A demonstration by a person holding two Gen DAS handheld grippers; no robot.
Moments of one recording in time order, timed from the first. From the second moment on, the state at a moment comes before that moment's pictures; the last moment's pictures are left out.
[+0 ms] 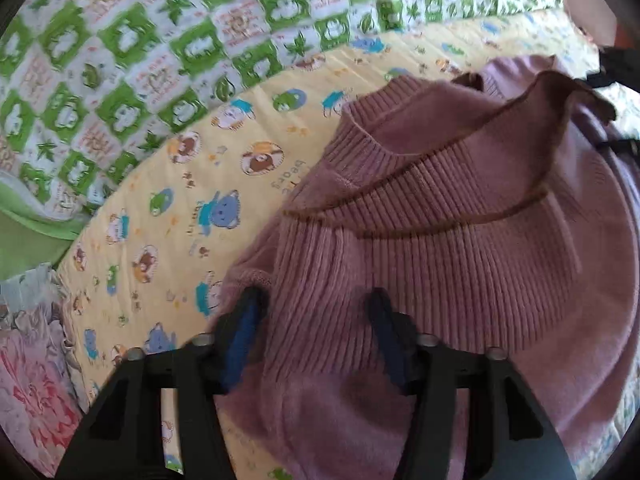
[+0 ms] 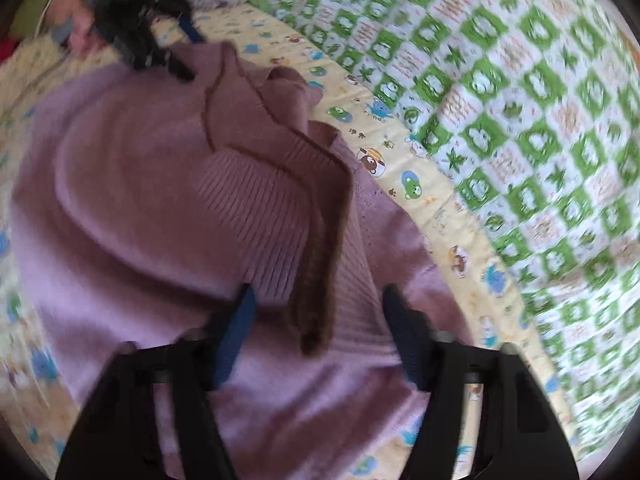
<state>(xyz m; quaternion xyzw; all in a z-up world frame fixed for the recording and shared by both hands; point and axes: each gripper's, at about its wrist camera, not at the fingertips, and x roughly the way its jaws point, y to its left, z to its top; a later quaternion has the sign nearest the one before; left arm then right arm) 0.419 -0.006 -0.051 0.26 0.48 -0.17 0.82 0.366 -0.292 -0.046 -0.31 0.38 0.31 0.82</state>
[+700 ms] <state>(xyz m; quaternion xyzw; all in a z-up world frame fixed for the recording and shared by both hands) 0.442 0.062 -0.022 0.07 0.48 -0.04 0.87 0.457 -0.380 -0.034 0.11 0.45 0.14 0.88</state>
